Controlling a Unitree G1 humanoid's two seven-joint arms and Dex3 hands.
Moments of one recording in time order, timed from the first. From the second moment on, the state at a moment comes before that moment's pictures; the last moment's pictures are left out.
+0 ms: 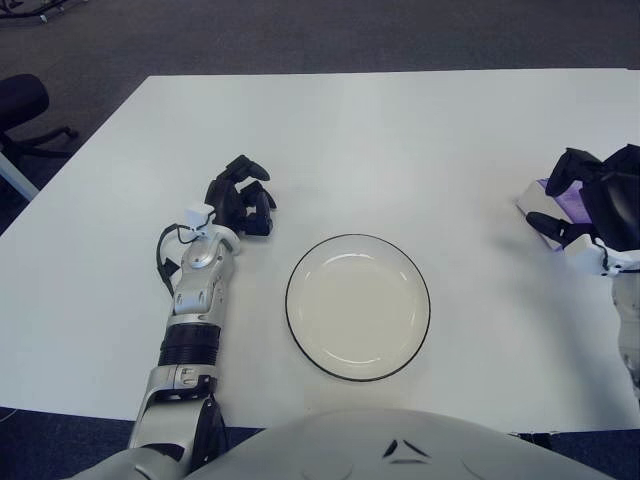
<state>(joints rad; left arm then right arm) -0.20 0.09 0.12 0.20 -0.21 -0.04 -0.10 0.13 -0.66 -0.26 -0.45 -0.74 0.09 0.08</state>
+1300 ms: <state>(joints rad) -0.20 0.09 0.12 0.21 -0.19 -0.05 -0.10 0.16 -1.00 -0.45 -0.38 -0.46 -0.03 0.58</state>
